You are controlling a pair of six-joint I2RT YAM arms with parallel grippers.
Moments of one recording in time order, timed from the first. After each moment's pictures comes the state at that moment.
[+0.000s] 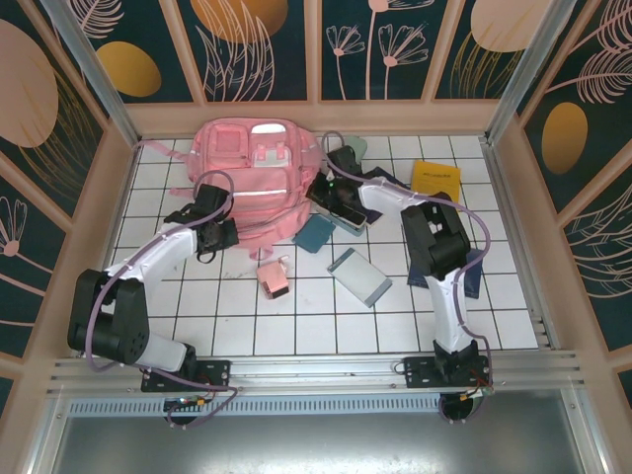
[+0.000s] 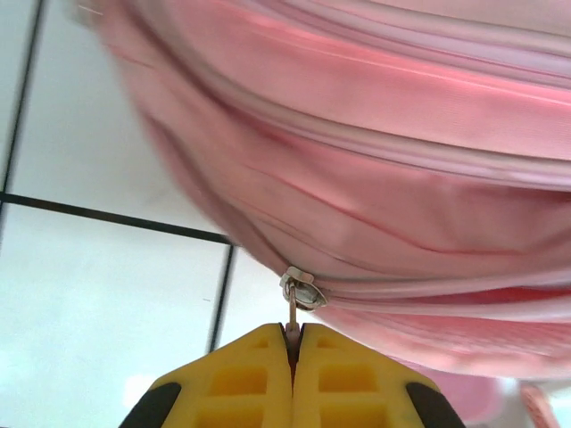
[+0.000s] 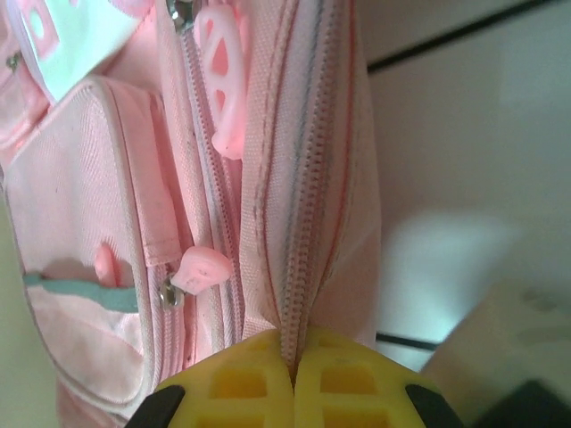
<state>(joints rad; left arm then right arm) -0.25 1.46 0.92 -0.58 -0.09 -0.50 0.52 2.17 1.61 -0.26 -0.35 0.89</state>
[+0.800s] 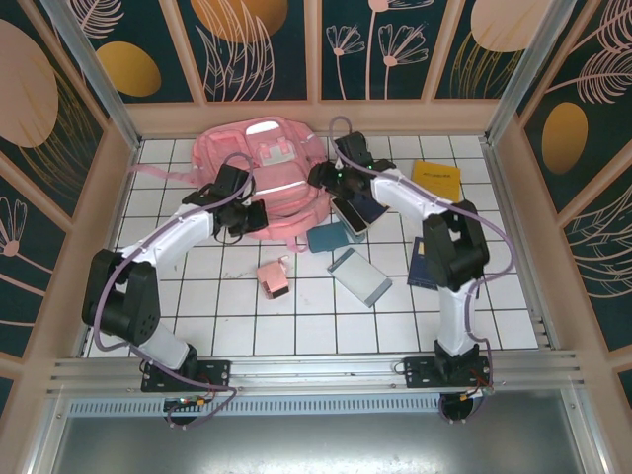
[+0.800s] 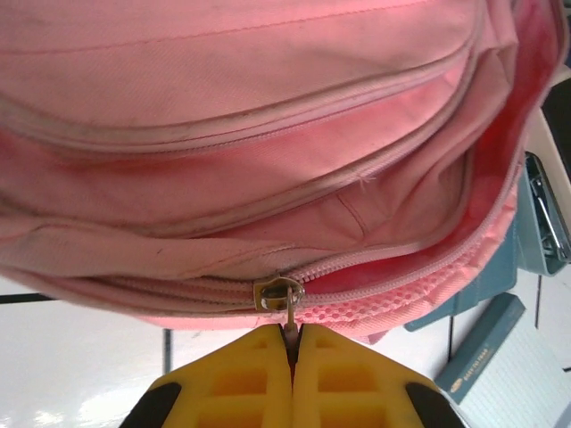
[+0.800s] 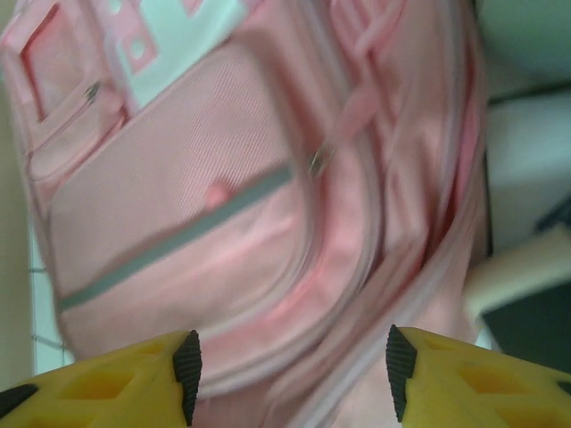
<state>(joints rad) -0.37 1.60 1.14 -0.55 0.21 -0.57 0.54 1.97 1.56 -0.40 -0.24 0.77</state>
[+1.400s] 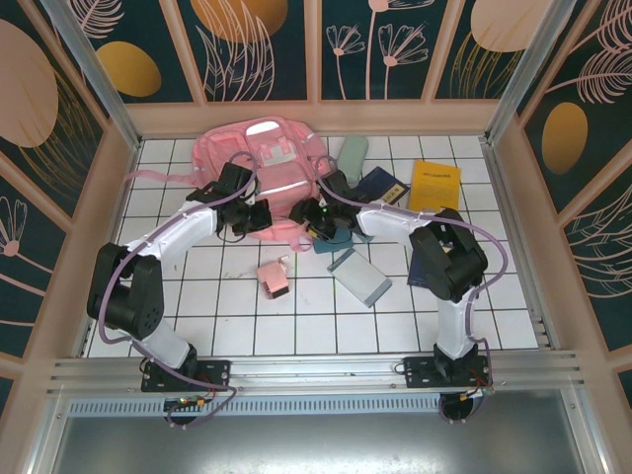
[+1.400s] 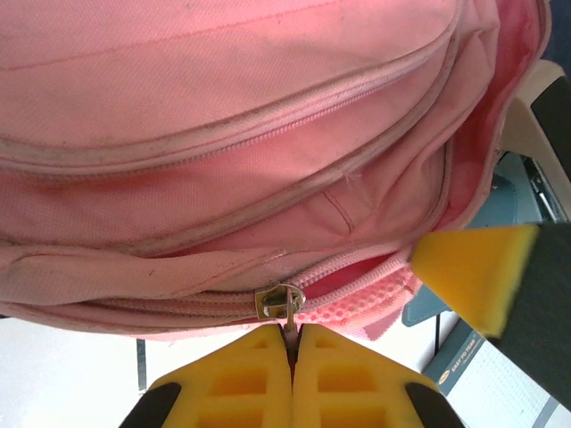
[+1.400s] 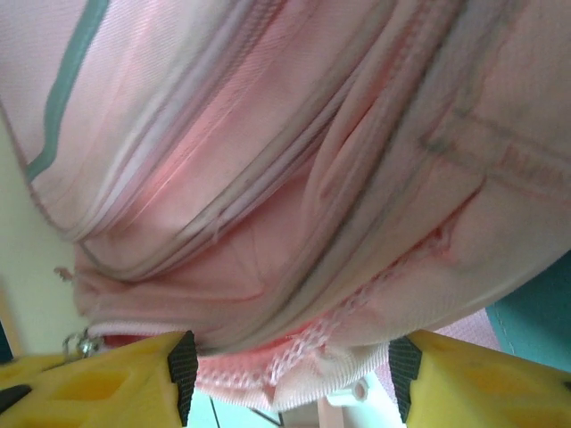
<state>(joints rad) -0.37 1.63 1.15 -0.55 0.25 -0.55 0.67 1.97 1.30 -0.18 -0.36 1.08</state>
